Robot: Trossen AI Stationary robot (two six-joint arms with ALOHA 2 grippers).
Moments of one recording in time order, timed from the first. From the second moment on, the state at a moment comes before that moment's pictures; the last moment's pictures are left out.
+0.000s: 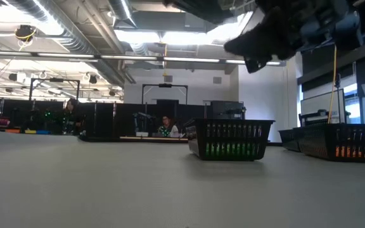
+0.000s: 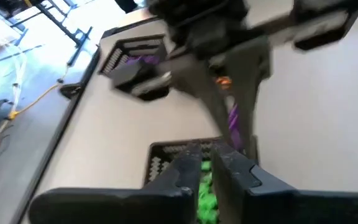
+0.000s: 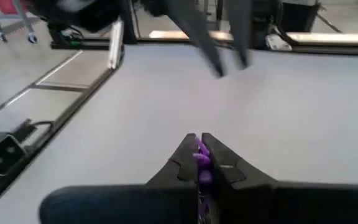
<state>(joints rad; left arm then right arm) -0.36 1.83 1.51 -0.43 -0.67 -0.07 0.24 1.42 0.55 0.60 -0.03 0.04</state>
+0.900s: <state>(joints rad) -0.52 1.27 0.75 -0.10 -0.96 -0.42 -0.19 0.77 0.21 0.11 0.58 0.31</state>
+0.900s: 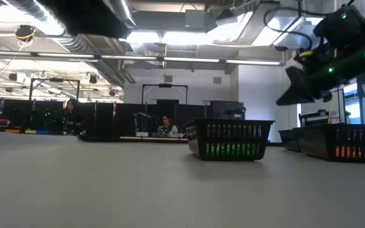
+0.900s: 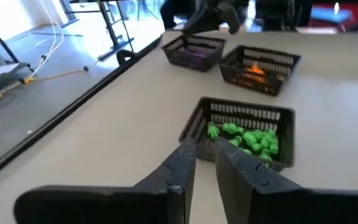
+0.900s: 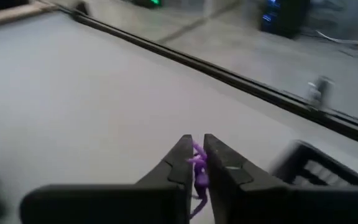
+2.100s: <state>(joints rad) -0.16 0.85 0.49 0.34 -0.49 -0.08 -0.42 0.73 0.43 0.17 -0.09 0.03</state>
